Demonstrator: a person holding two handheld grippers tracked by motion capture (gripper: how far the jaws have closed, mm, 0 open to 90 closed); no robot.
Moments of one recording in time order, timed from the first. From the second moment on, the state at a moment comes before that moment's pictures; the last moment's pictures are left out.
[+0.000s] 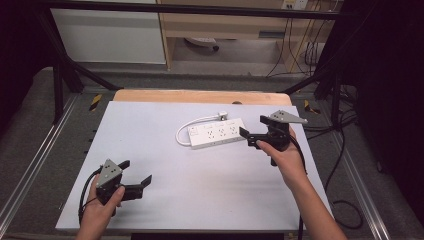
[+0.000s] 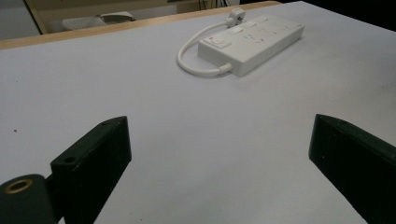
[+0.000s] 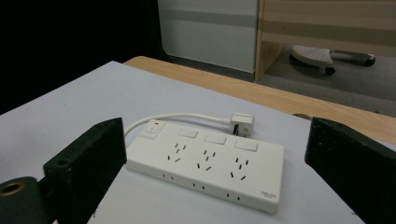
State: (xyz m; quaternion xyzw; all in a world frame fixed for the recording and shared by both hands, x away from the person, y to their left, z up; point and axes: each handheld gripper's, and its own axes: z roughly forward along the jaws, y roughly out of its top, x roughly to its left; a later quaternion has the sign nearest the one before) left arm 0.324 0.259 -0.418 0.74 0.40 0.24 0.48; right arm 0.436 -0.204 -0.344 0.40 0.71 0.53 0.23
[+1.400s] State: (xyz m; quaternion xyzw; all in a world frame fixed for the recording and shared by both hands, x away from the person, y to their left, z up) left arm 0.323 0.260 -0.418 0.73 0.41 0.25 0.49; right arm 0.370 -0.281 -0.400 0.40 0.70 0.52 0.28
